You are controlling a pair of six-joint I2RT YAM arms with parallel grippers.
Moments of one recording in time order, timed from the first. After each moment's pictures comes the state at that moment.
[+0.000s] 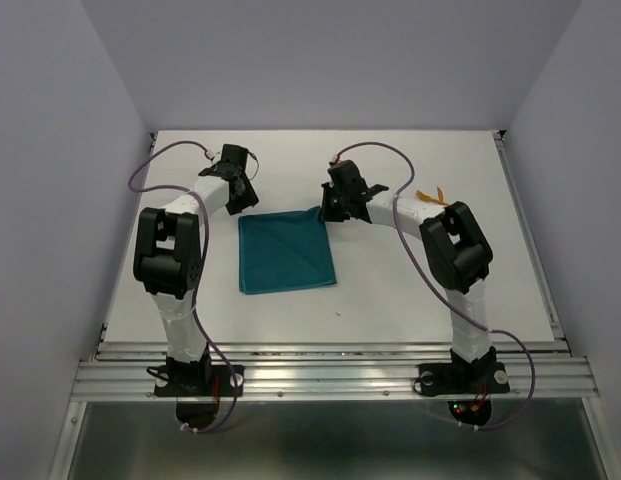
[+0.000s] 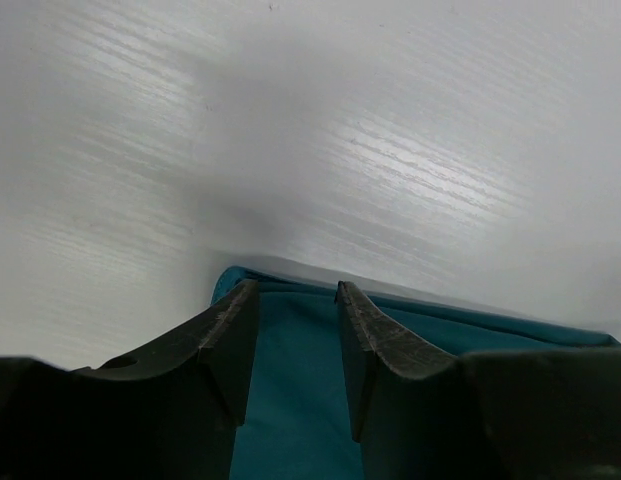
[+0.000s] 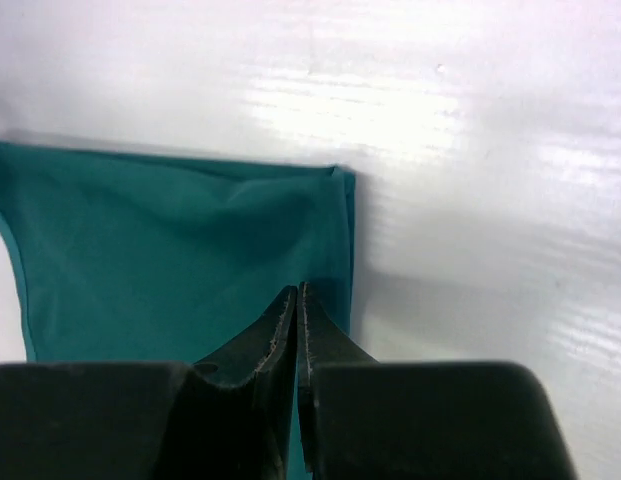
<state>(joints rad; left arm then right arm) -0.20 1.92 1.40 -0.48 -0.16 -0.61 0.59 2.09 1.51 -0.21 -0.08 0.56</state>
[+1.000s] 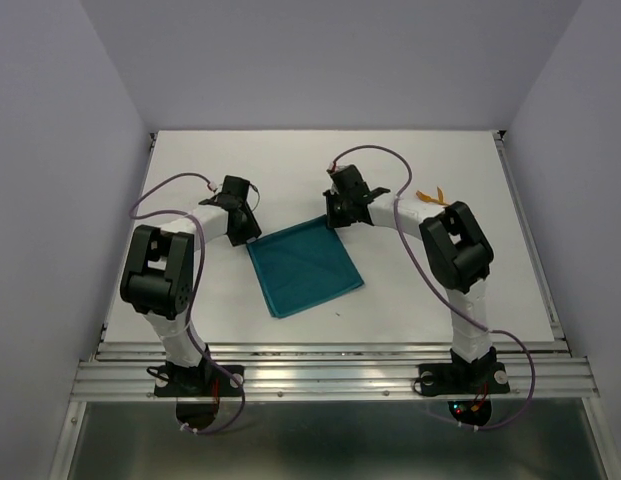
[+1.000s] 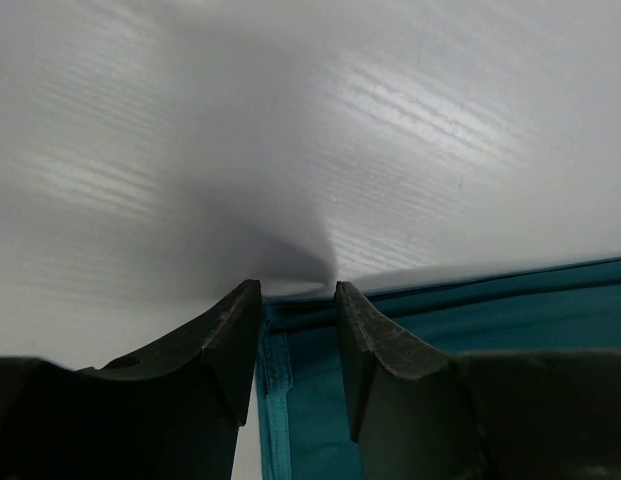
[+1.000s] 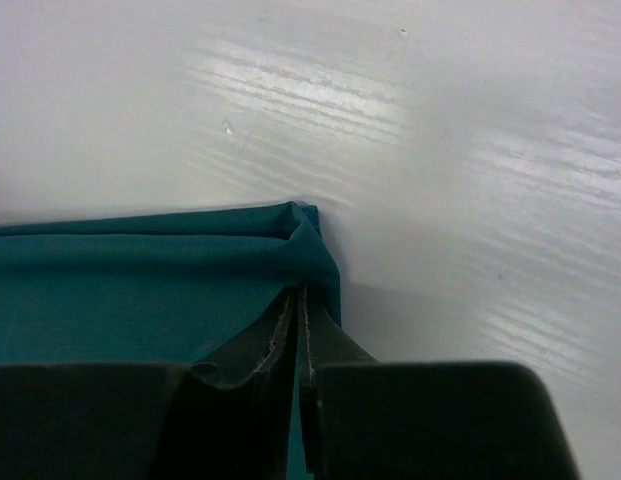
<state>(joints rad) -0.24 1.77 1.07 -0.36 -0.10 -0.65 0.57 2.12 1.50 -0.24 -0.03 0.39</state>
